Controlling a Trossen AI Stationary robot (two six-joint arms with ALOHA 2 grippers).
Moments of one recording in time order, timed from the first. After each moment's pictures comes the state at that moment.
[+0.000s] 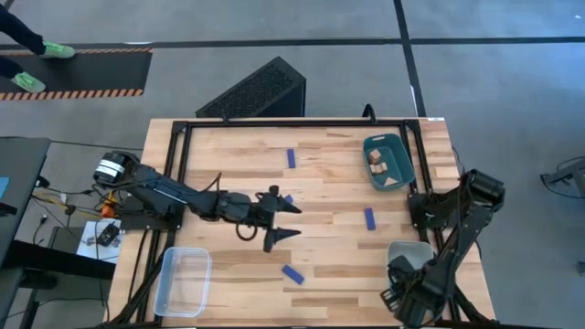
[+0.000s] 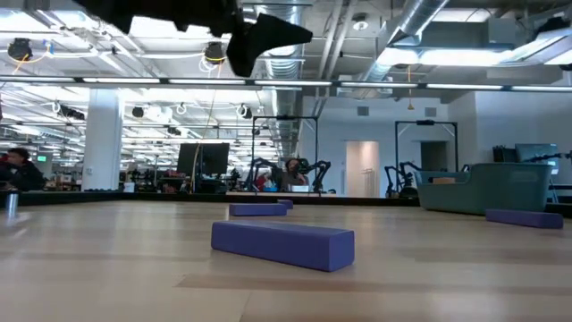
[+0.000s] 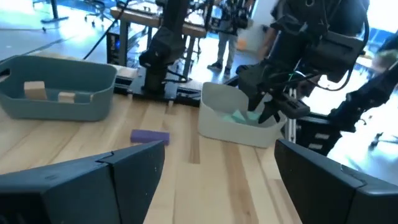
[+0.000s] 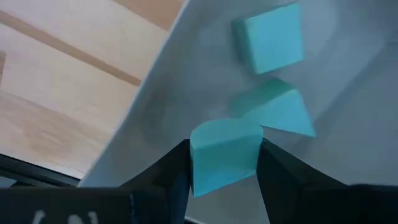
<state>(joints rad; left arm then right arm) -0.23 1.53 0.78 0.59 -0.14 -0.25 1.04 1.70 1.14 -1.01 -0.09 2.13</state>
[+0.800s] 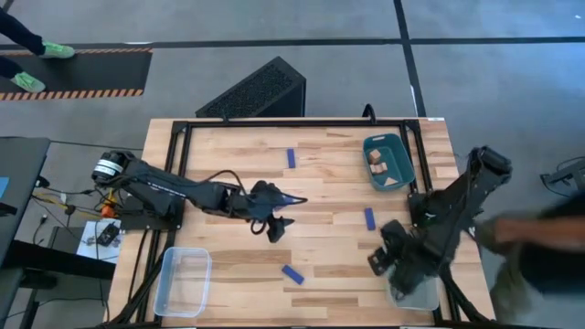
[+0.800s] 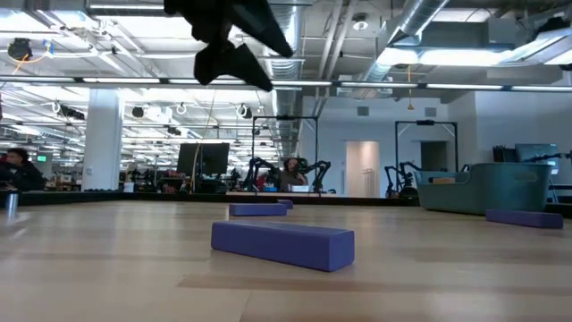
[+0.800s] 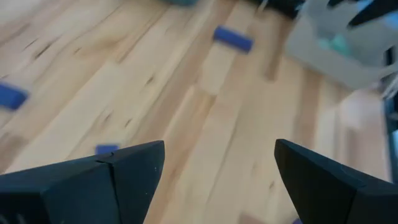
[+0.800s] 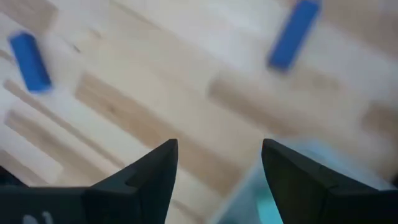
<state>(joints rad) -0.21 1.51 1.07 -0.28 -0.28 -0.58 0.84 1.43 1.13 -1.20 0.37 1.88</state>
